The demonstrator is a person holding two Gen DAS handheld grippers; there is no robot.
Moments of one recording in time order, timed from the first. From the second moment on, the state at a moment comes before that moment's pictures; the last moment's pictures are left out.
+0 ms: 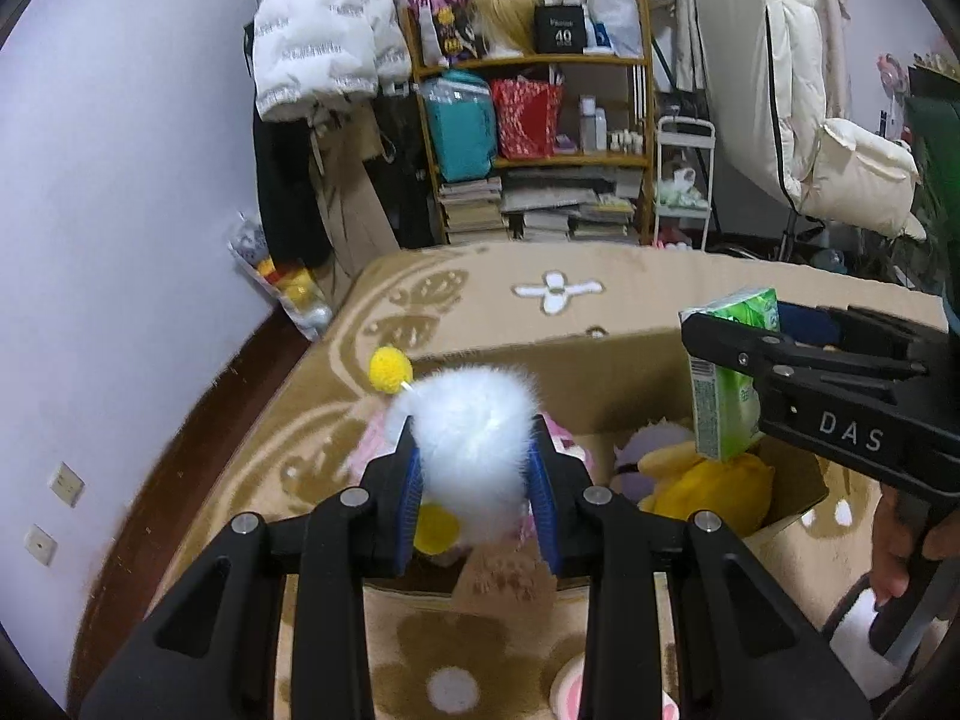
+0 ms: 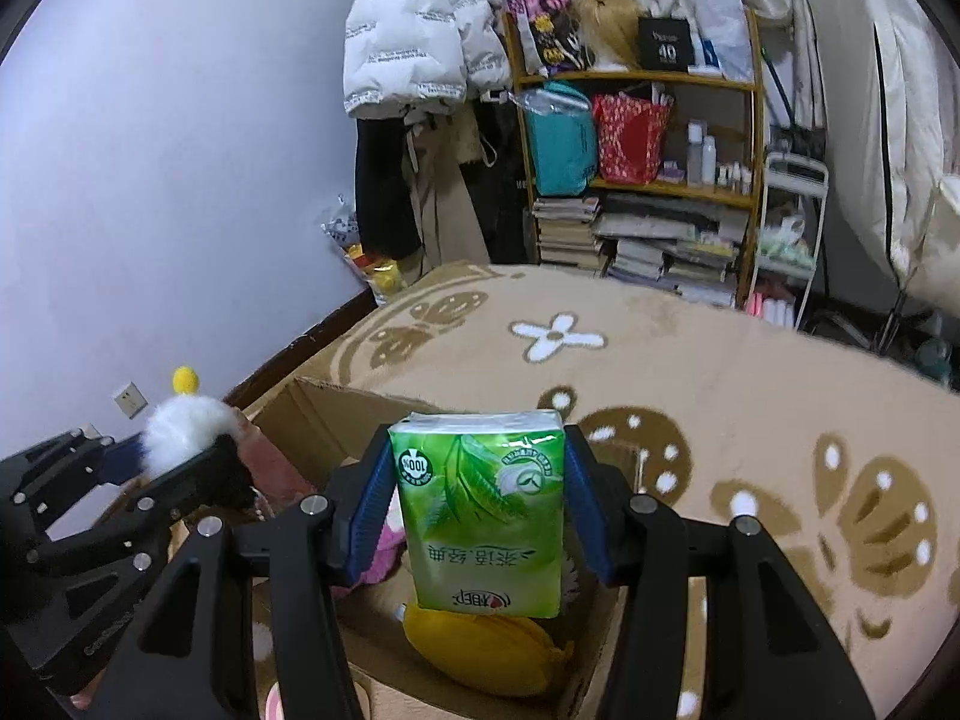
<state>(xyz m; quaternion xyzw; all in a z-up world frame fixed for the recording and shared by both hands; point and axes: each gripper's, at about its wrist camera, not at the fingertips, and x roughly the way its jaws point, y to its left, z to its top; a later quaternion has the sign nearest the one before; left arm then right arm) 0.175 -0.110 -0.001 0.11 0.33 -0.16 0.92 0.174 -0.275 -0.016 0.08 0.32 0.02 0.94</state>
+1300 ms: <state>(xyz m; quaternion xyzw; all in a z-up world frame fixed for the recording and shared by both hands) 0.133 -0.067 0.005 0.09 0.39 -0.13 0.91 0.105 -0.280 0.017 0.13 0.32 0.01 0.94</state>
